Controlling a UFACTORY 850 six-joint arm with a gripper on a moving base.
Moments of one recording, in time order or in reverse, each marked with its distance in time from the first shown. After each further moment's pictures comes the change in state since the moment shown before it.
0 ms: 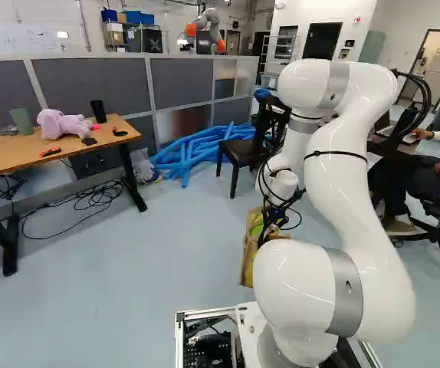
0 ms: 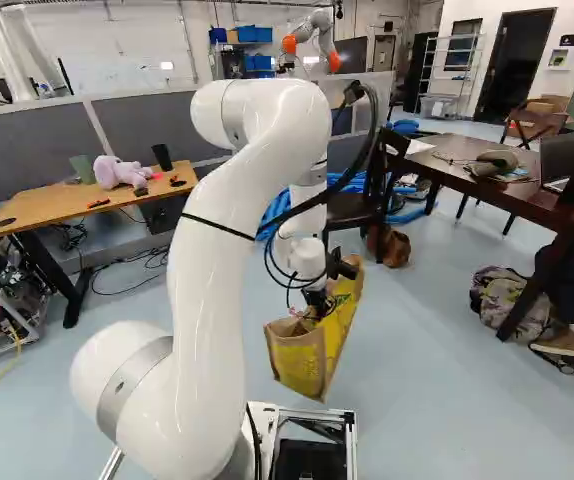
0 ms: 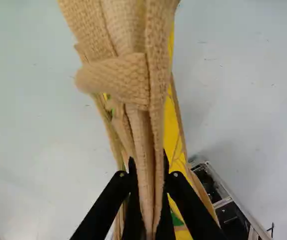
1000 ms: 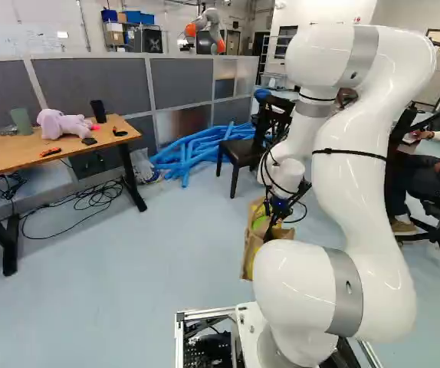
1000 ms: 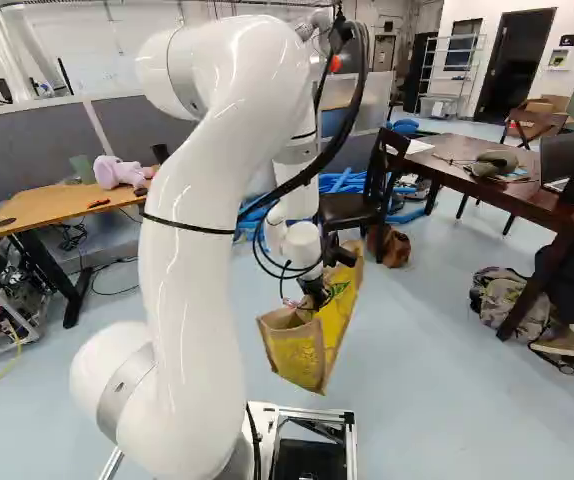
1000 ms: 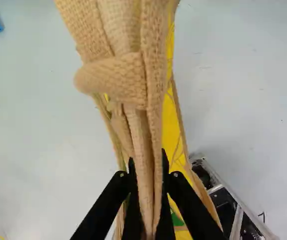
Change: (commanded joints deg) arm 0.4 12.6 7.5 0.5 -2.7 0.0
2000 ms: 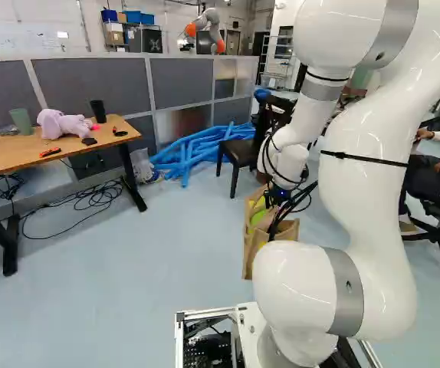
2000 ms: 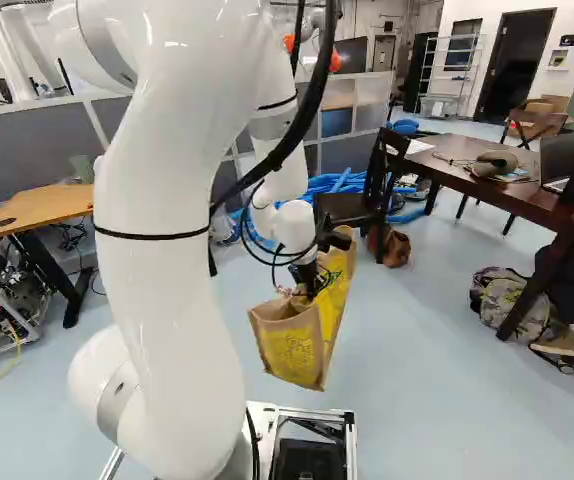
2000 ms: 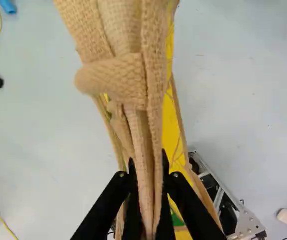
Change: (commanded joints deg) arm 1.5 11.2 3.0 -4.3 -9.8 0.0
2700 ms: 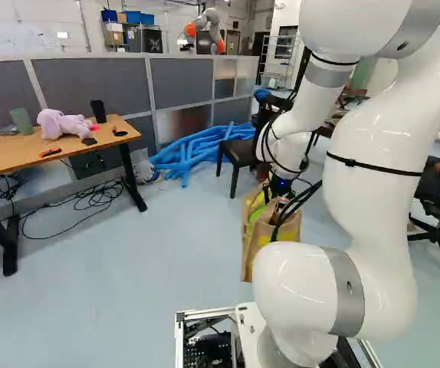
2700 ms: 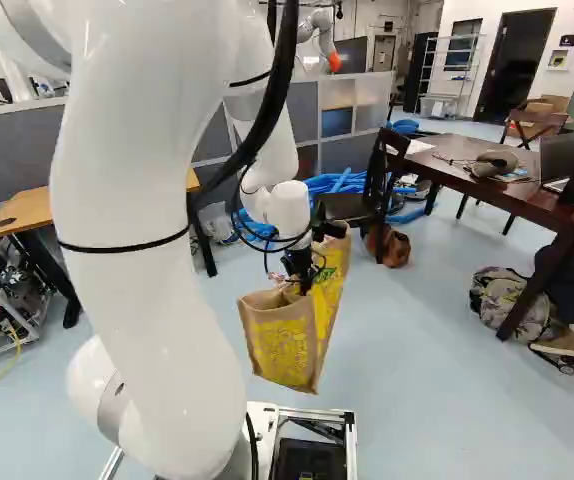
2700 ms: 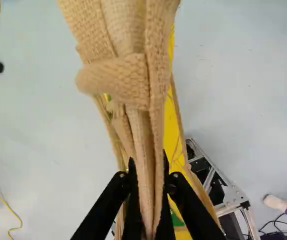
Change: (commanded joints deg) arm 1.8 6.8 -0.2 0.0 -11.4 0.0
